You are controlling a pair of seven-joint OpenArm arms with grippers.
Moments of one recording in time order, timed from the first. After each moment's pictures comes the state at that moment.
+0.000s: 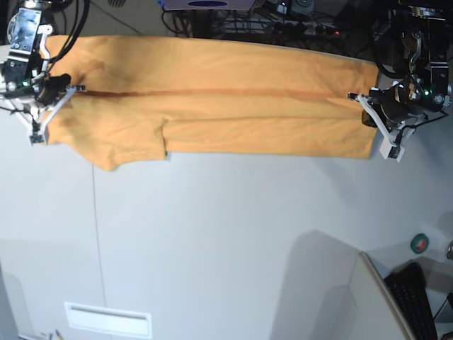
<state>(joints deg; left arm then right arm) 18.7 -26.9 -12.9 94.2 -23.2 -16.6 54.2 -15.3 5.2 22.2 91.1 -5.5 18.8 -55.9</state>
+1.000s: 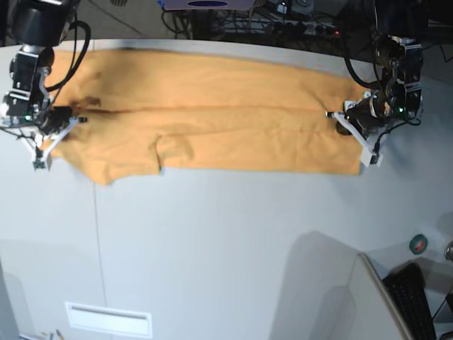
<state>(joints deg) 6.3 -21.1 -7.5 69.1 -24.2 -16.8 43.1 -2.0 7.6 22.6 67.8 -5.5 18.4 -44.6</state>
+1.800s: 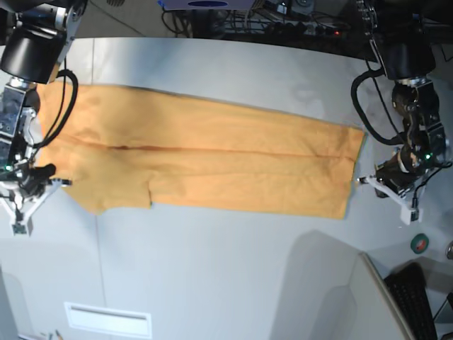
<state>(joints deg) -4.1 -17.9 -22.1 78.1 -15.8 -16.3 46.9 7.3 6.9 22.4 83.0 -6.2 18.3 -52.3</state>
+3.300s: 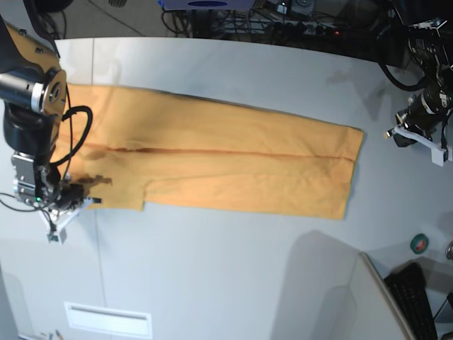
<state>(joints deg) 11.9 -19.9 -33.8 82.6 -32.1 -16.4 47.1 28.7 11.1 18.5 29.1 -6.1 18.3 -24.3</state>
